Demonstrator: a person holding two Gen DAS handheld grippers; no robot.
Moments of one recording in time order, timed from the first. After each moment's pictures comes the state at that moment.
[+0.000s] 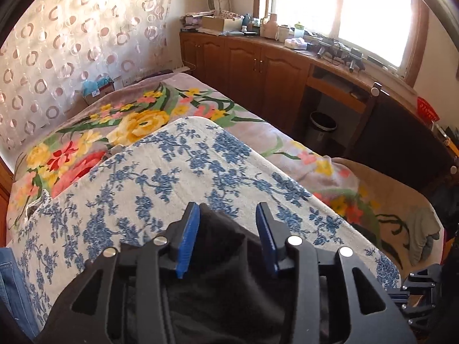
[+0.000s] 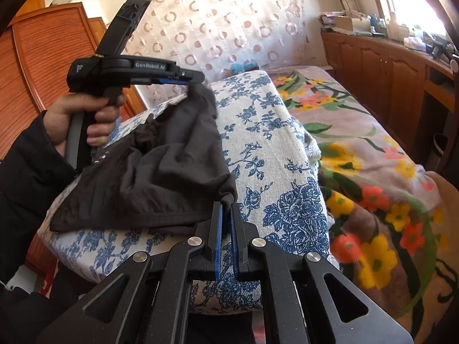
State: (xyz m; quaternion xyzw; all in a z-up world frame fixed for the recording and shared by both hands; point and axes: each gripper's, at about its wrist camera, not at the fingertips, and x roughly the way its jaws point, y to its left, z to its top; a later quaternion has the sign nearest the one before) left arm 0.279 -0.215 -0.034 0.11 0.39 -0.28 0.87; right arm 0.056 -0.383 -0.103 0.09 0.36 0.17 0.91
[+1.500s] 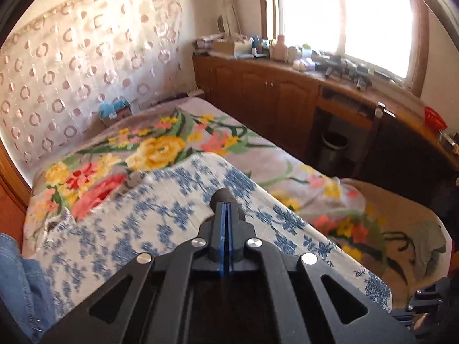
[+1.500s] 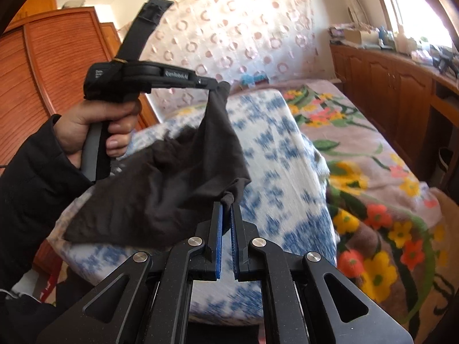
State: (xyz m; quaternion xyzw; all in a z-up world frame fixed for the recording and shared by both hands) left arm 0.263 -0.217 0.020 0.12 0.33 -0.25 0.90; right arm 0.055 -0.366 -0.059 0.08 0.31 0.20 0.92
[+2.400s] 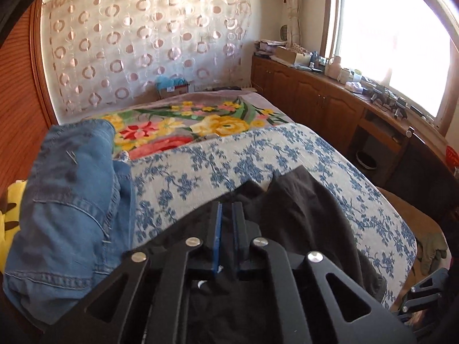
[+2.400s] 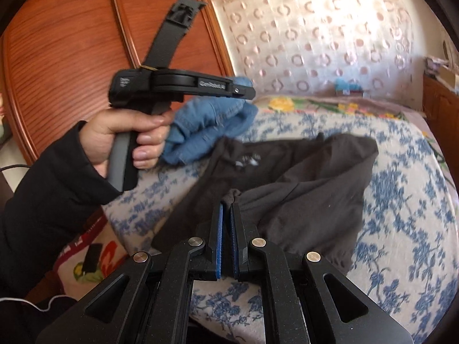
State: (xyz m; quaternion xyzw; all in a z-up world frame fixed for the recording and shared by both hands) left arm 0.200 -0.006 -0.020 0.03 0.35 -0.15 0.92; right arm 0.047 -0.172 -0.050 0.00 0.33 0.38 0.86
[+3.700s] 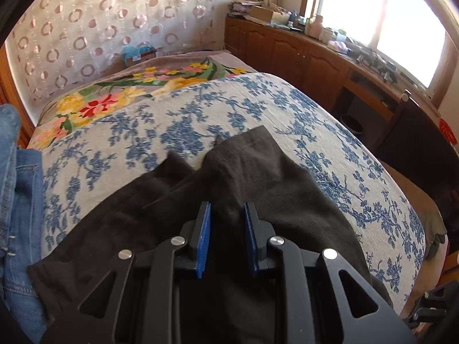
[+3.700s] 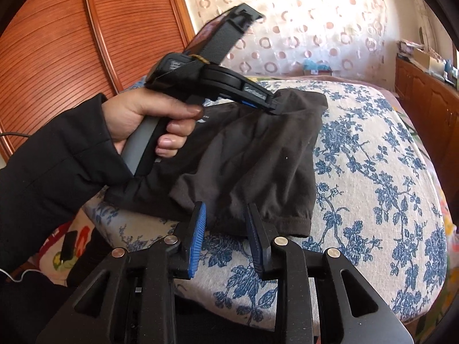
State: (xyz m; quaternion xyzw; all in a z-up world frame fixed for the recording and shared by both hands) left arm 0.246 -0.092 -0.078 0.05 0.43 -0.20 0.88; right arm 0.036 -0.225 -0.084 -0.02 0.36 0.31 0.88
